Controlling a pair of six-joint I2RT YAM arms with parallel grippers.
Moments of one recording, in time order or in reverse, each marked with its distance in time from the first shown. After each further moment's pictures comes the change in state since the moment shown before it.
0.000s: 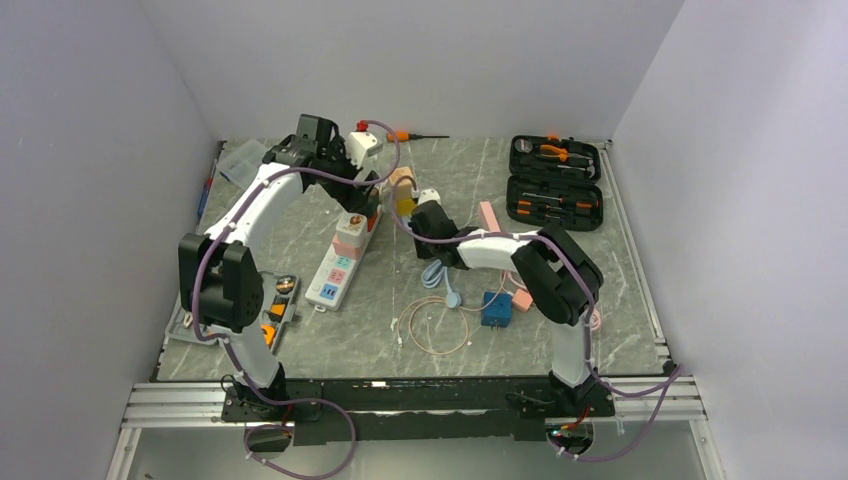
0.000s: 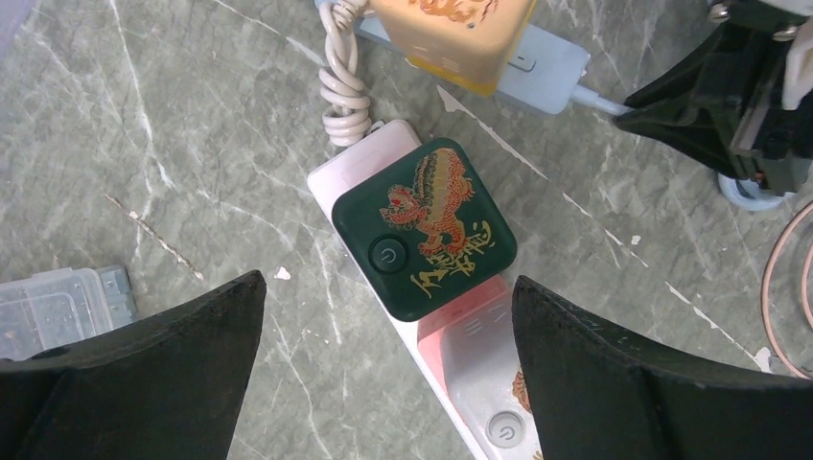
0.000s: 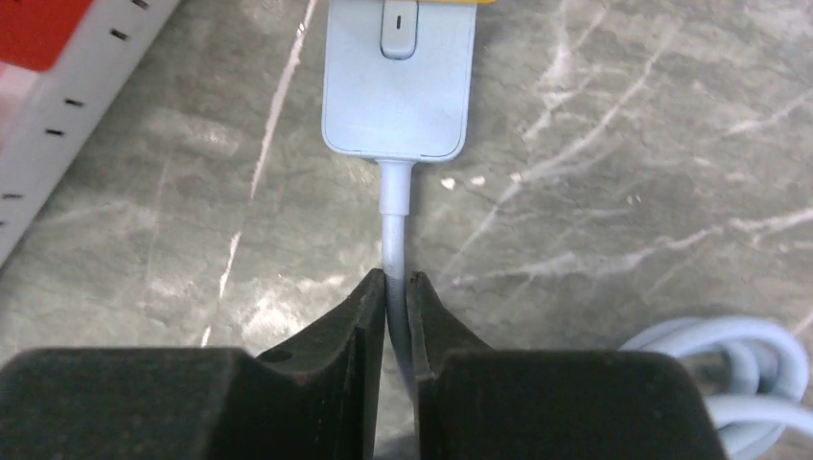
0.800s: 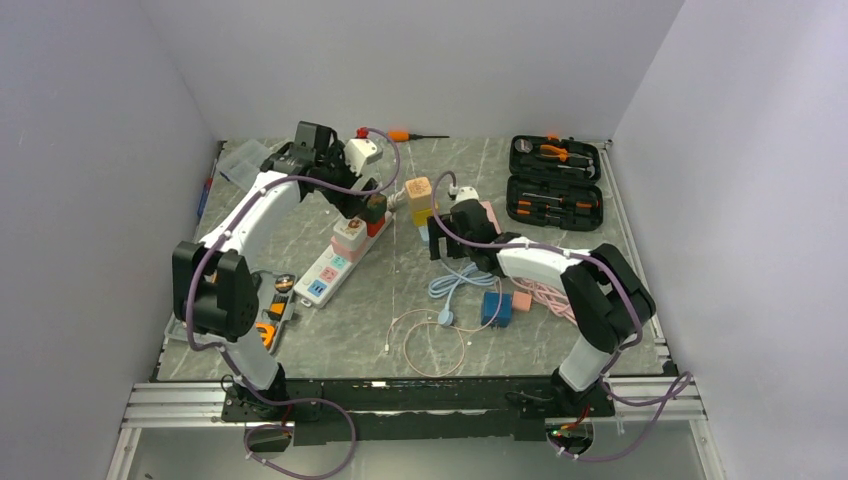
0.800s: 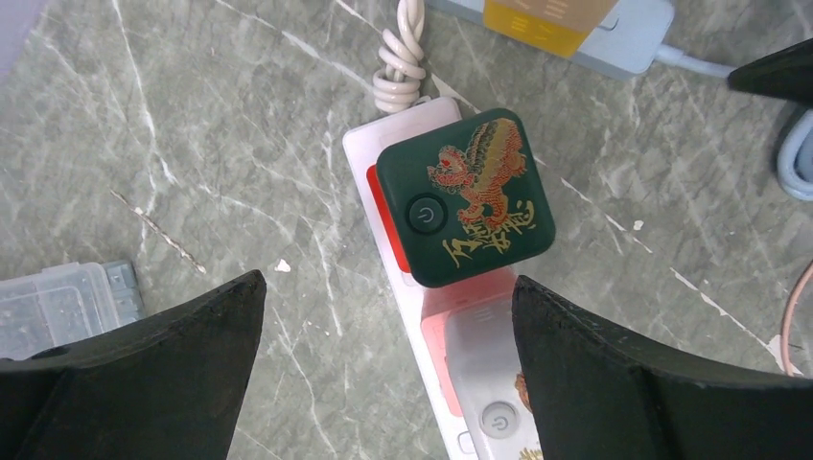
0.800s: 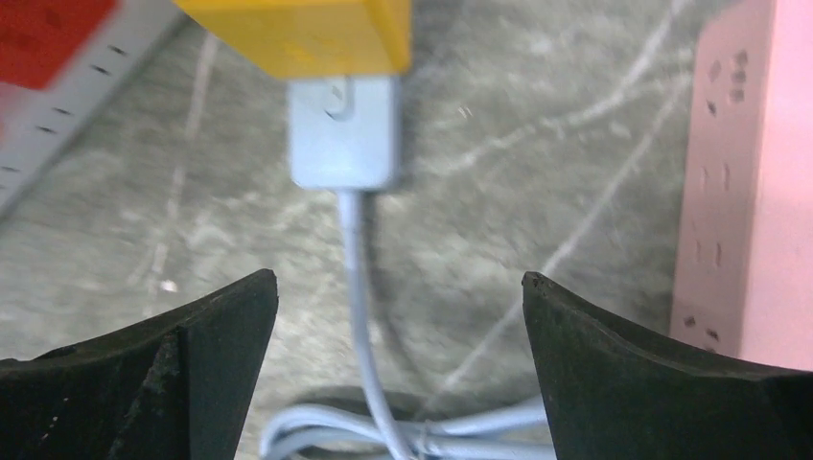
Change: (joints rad) left arm -0.010 -0.054 -0.094 0.051 -0.018 0.031; right arm -0.115 -0.303 -0.267 0.003 -0.032 0.003
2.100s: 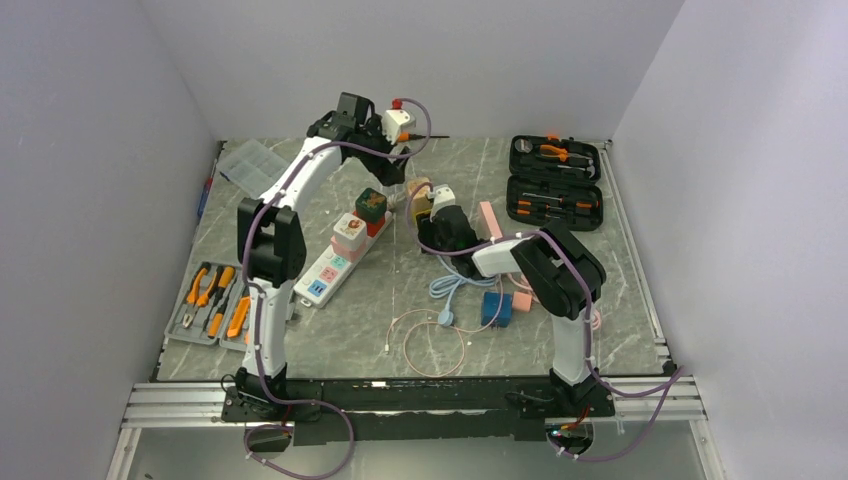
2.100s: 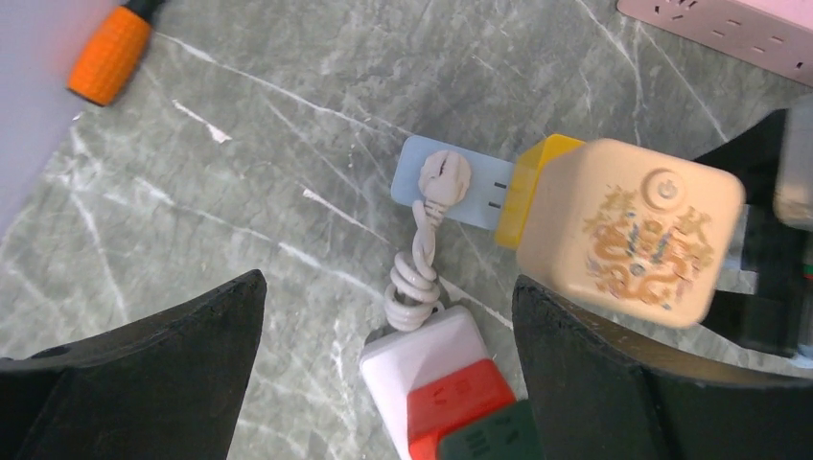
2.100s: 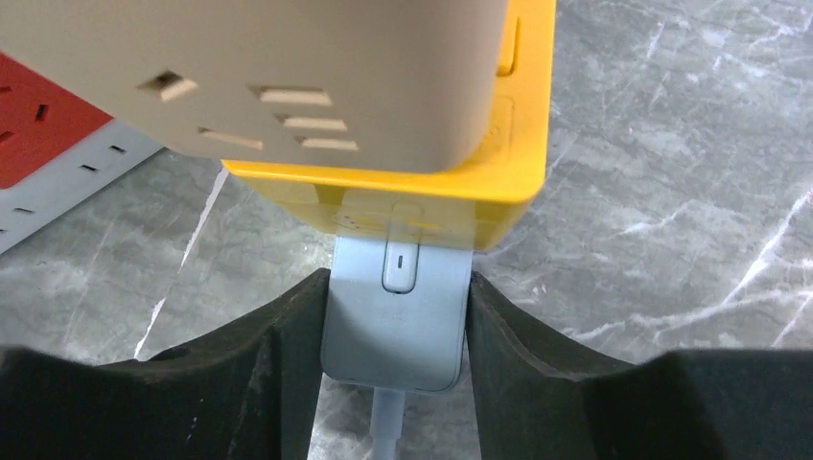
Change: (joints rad) left arm -0.053 0.472 0.592 -0.063 0.138 -0.072; right arm 0.024 0.314 0.084 0.431 -0.013 -0.152
